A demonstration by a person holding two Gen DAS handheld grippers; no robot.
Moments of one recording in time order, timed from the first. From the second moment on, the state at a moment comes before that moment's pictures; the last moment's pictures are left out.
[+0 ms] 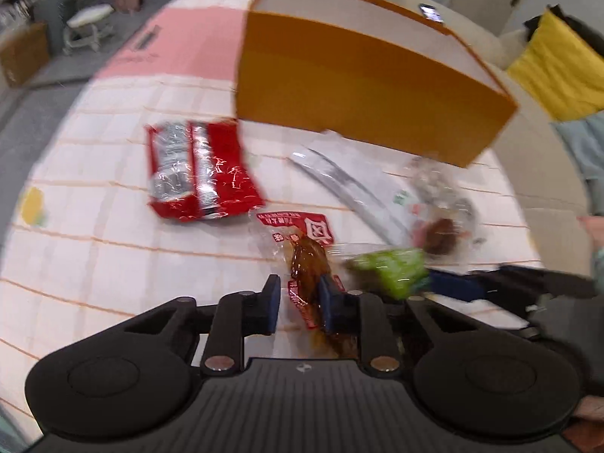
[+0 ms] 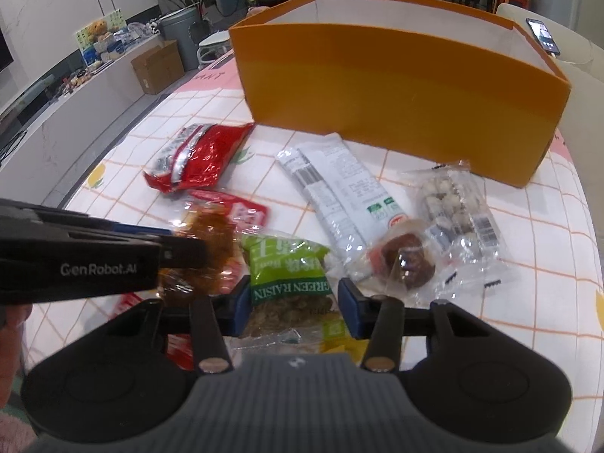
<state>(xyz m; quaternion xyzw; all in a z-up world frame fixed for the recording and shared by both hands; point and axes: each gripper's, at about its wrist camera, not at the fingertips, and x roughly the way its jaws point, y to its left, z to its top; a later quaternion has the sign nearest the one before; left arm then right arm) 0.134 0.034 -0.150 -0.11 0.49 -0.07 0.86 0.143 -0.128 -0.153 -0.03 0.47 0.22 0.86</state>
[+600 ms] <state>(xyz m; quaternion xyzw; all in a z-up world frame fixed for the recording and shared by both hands) 0.133 0.005 -0.139 -0.15 0.50 -0.13 0.84 0.135 -0.168 -0.156 0.05 0.53 0.18 0.83</state>
